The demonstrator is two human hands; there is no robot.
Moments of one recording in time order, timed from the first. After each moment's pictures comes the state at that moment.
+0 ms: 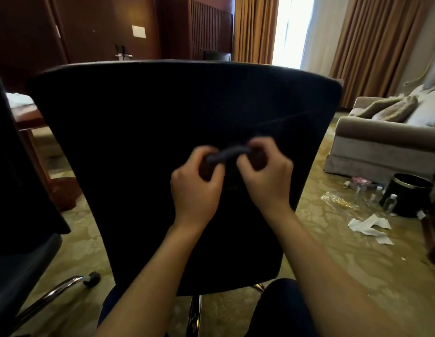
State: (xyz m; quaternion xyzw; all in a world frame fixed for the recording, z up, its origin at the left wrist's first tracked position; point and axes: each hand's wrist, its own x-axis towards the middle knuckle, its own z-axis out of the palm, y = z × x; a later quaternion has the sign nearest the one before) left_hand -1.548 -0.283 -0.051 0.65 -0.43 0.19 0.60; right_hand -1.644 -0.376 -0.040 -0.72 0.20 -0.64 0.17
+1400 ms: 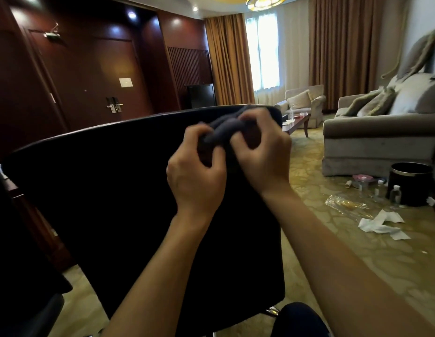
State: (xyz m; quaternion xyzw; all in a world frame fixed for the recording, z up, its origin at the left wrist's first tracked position) left_hand -1.617 -0.314 0.033 0.57 -0.48 0.28 0.60; right_hand -1.697 -0.404 0.034 -0.65 0.16 -0.73 0.12
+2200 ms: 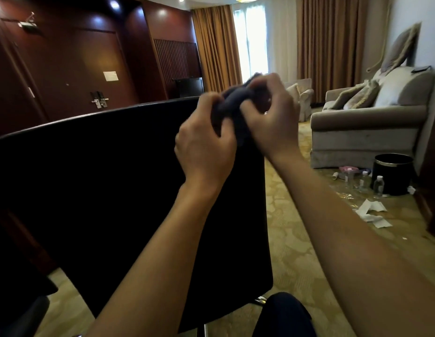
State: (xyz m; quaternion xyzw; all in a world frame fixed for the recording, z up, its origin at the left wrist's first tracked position) left_hand -1.651 -0.346 0.057 0.62 -0.50 0.27 0.54; right_hand -1.731 -0.442 0.062 -0.67 0.20 -0.70 0.16
